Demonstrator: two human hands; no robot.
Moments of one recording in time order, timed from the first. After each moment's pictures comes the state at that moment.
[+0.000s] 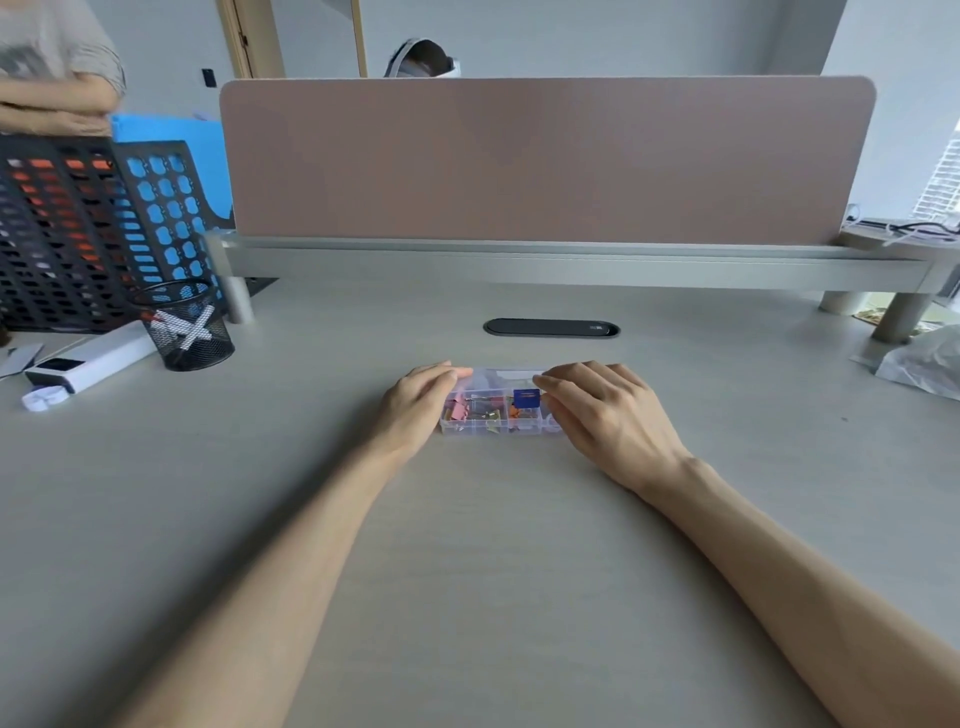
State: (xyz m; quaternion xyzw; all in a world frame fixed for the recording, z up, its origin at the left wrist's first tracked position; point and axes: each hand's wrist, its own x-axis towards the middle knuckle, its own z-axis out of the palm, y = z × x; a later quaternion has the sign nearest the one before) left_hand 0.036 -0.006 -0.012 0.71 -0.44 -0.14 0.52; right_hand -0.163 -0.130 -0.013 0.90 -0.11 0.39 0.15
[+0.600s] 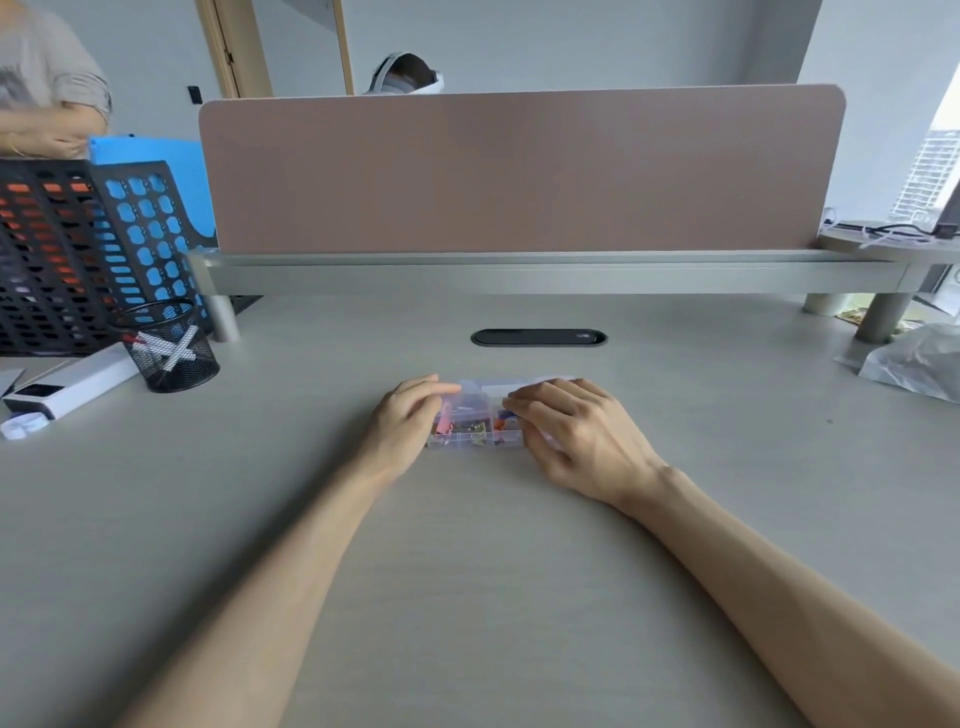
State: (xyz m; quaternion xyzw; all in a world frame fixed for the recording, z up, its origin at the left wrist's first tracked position) left_hand 0.039 -0.009 -0.018 0.72 -0.47 -0.11 0.50; right_hand -0.157 -0.115 -0.010 0.92 -0.08 0.37 0.07
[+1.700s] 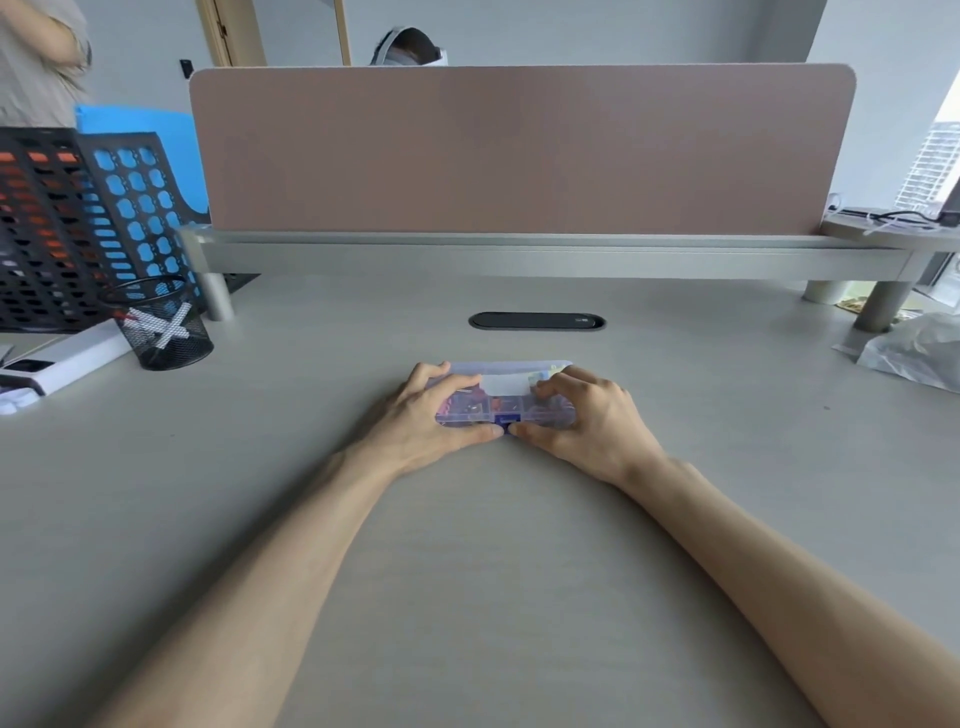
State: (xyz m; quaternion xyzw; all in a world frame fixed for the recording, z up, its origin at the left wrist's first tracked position) left_hand 0.027 -0.008 -0.024 0.75 -0.55 -0.10 0.34; right_hand -0.162 -0.120 -0.017 0.90 -0.27 0.31 -0.11
